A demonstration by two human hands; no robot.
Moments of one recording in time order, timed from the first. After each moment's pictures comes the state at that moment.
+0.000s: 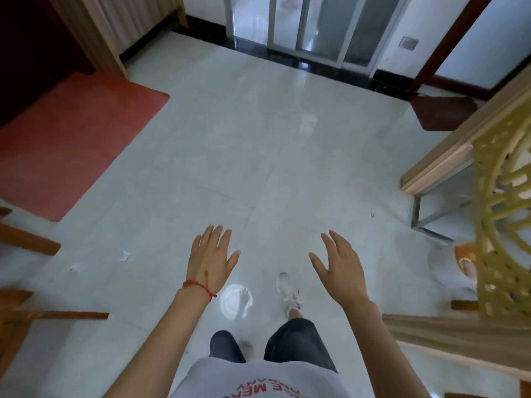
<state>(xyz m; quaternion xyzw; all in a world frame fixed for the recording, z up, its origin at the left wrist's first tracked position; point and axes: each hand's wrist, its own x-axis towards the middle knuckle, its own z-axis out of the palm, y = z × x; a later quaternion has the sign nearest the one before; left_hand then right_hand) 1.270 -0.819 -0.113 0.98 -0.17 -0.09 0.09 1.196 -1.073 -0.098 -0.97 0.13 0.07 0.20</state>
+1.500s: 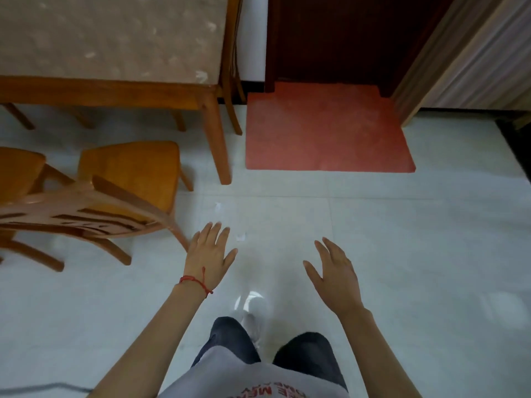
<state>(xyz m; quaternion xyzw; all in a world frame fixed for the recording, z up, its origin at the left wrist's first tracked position) 1.437 -0.518 -0.112 0.90 0.41 -0.07 0.11 1.632 -0.696 -0.100 -0.86 -0.44 0.21 0.12</state>
